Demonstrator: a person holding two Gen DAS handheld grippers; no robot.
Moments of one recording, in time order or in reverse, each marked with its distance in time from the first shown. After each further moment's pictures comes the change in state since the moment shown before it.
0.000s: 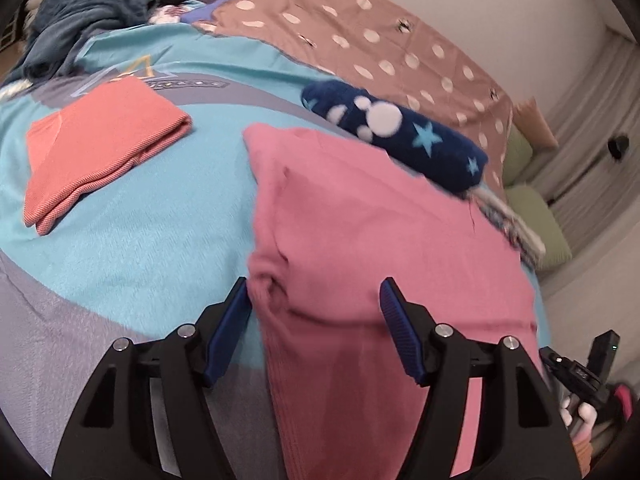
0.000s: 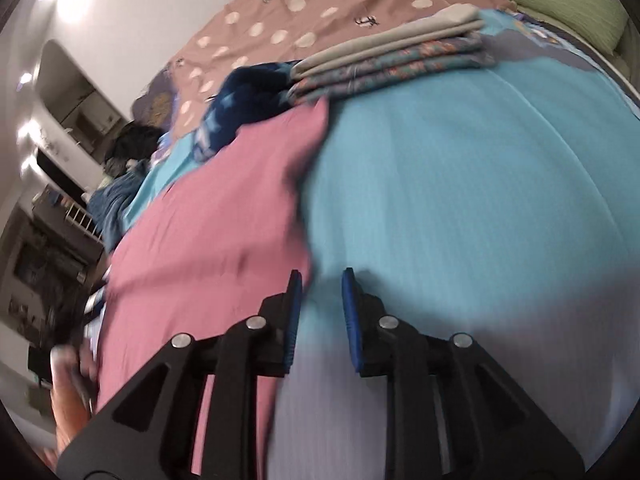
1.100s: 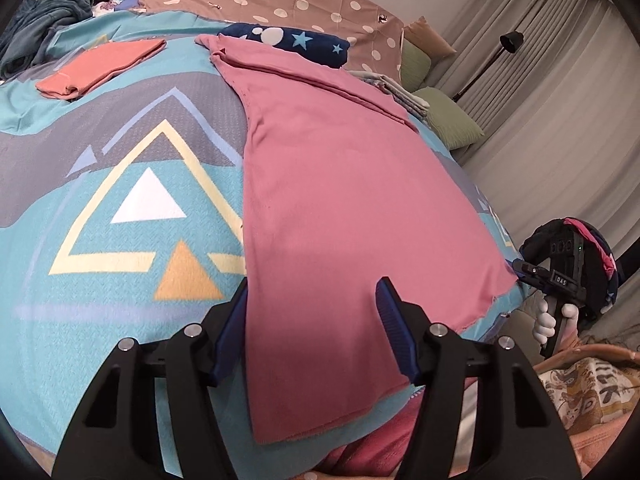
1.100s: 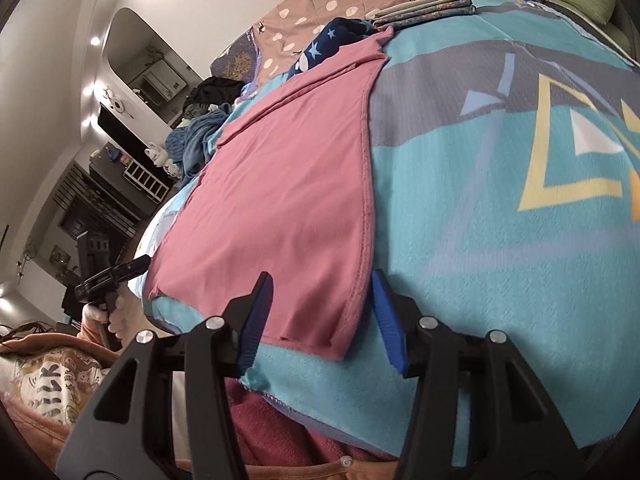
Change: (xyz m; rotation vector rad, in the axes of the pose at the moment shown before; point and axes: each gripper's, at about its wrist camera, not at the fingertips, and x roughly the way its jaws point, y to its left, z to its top) left arm -0.175 0.013 -0.211 0.222 0.142 -0.247; right arm -0.150 0.020 -0.202 -0.091 0.077 0.202
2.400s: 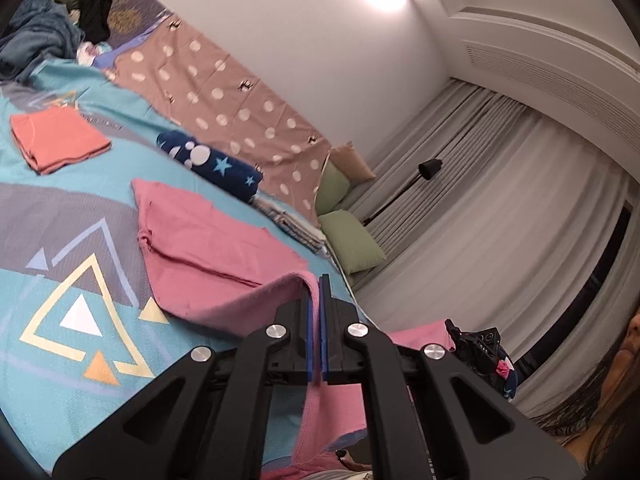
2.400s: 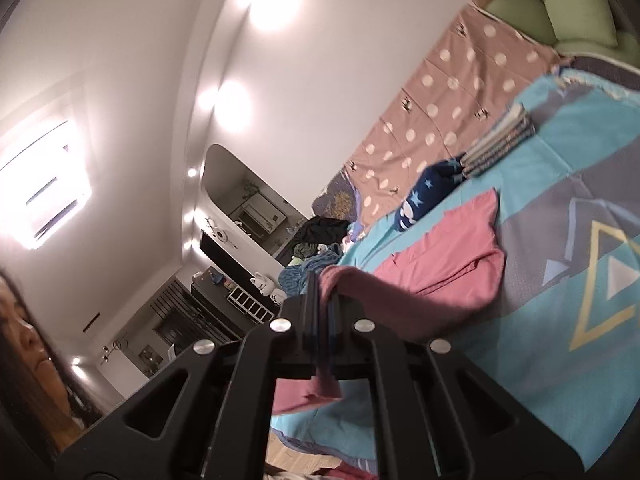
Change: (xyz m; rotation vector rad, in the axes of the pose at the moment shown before) left arm -0.102 -0.050 0.048 -0.139 -0.412 -0.340; right arm -0.109 0.033 0.064 0.094 -0.474 0.400
